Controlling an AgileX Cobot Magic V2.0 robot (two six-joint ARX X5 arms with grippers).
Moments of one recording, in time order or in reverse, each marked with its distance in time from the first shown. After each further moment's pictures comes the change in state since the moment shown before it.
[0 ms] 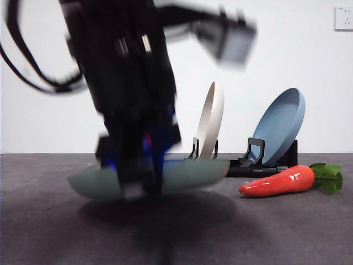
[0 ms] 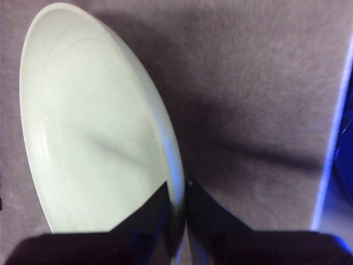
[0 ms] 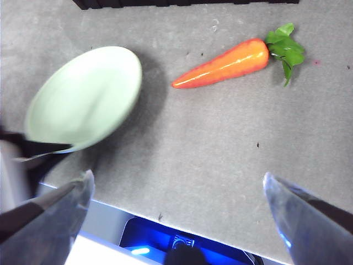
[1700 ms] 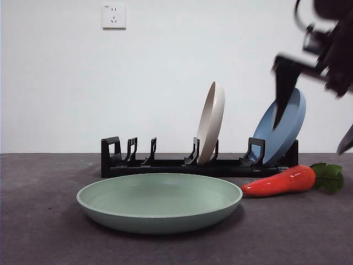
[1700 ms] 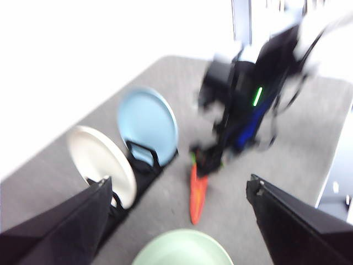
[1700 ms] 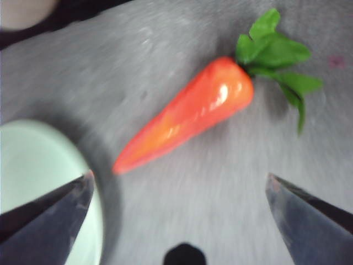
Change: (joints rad) left arm 0.022 -0.587 0.476 -0.194 0.174 -0.272; right arm 0.113 0.697 0.001 0.512 0.184 0.407
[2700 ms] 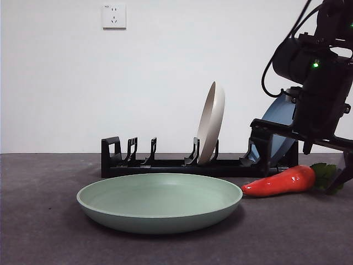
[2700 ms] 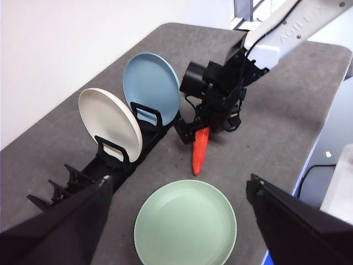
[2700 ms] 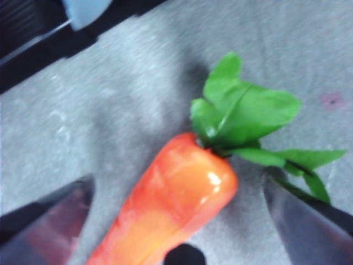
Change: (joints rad) left arm 0.000 -0.107 0.036 -0.262 -0.001 -0.032; right arm 0.055 0.274 0.009 0.261 0.262 0.252
